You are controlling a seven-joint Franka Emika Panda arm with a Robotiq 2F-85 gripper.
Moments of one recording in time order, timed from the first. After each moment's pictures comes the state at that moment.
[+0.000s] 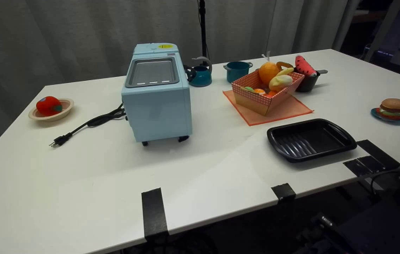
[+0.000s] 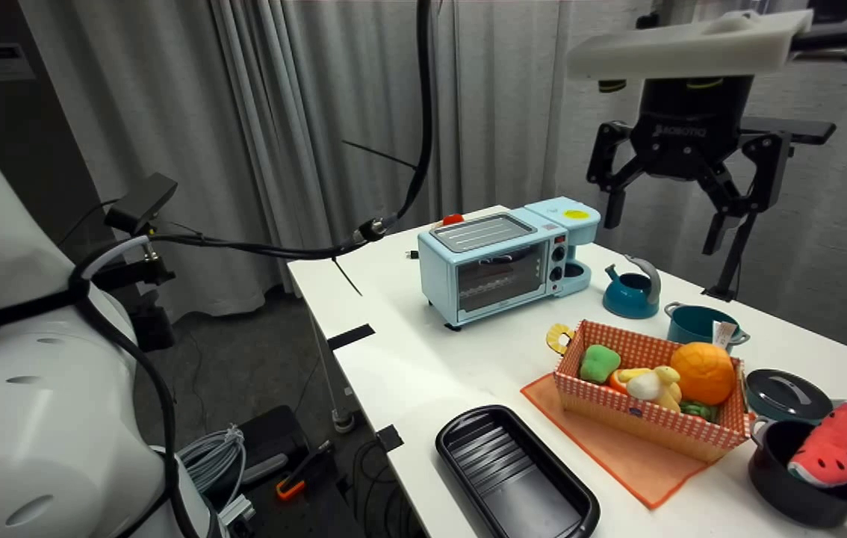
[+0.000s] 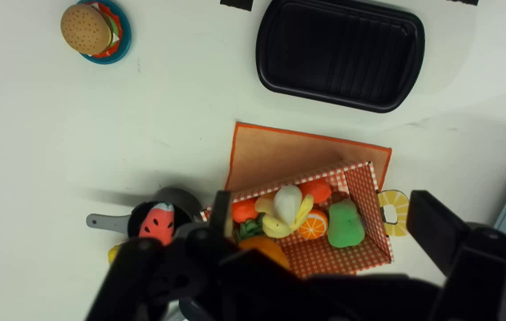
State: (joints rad) arm -0.11 -0.05 -0.23 -1.89 -0.04 1.81 -0.37
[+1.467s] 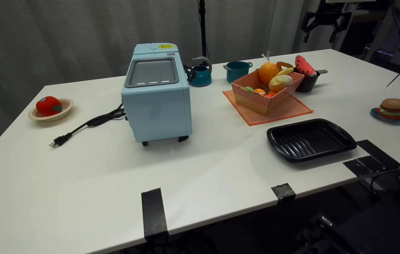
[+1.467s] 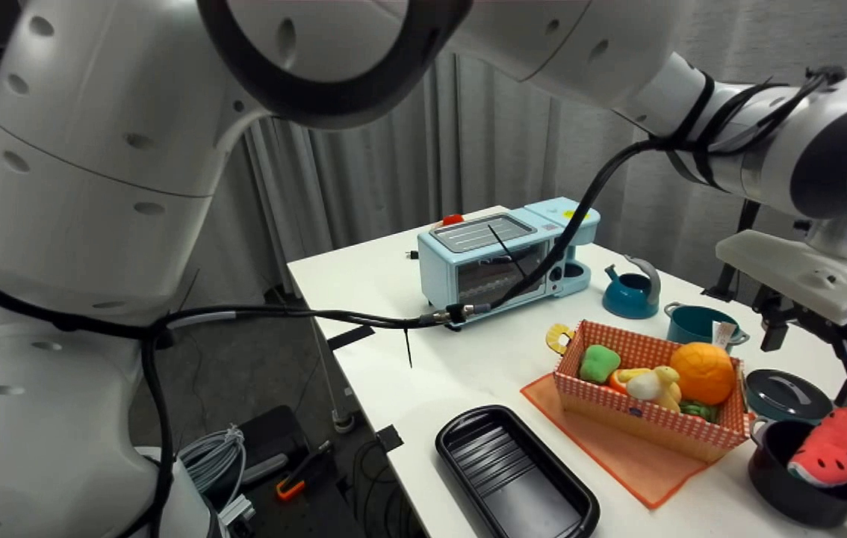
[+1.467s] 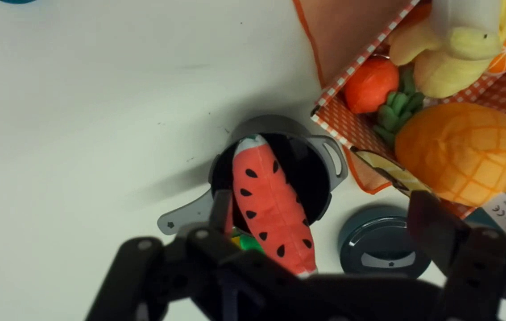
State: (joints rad) arm -0.27 0.61 -0.21 -1.46 0.13 2.13 0.02
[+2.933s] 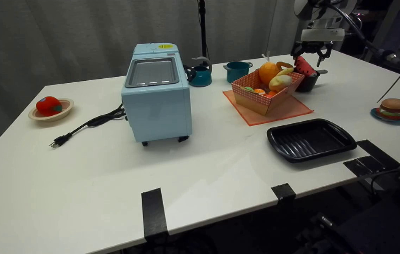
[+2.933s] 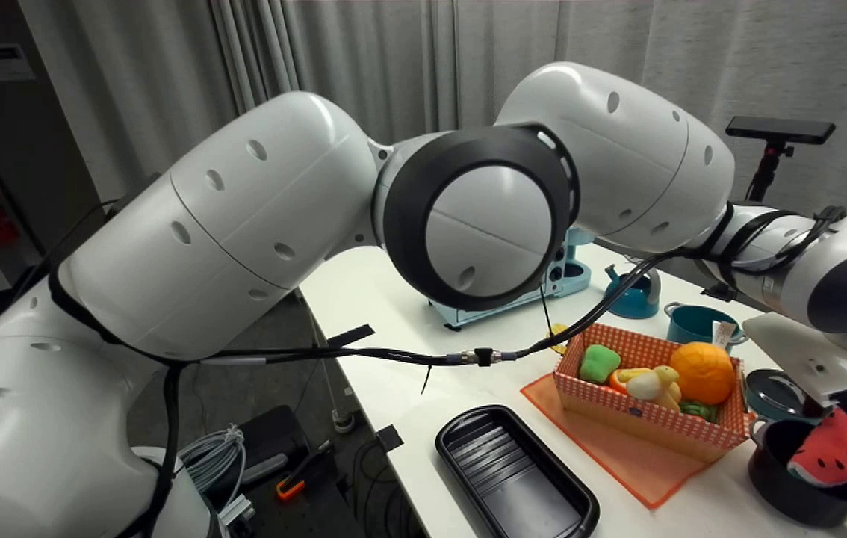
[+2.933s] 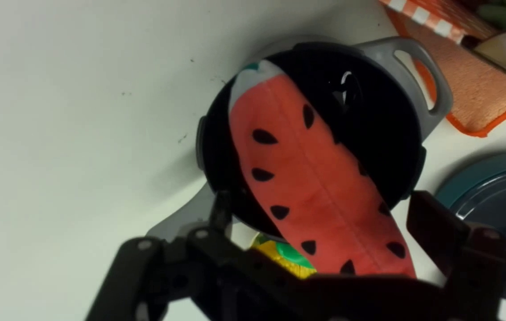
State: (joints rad) arm -0.31 1.03 -0.22 -1.06 0.13 2.21 0.26
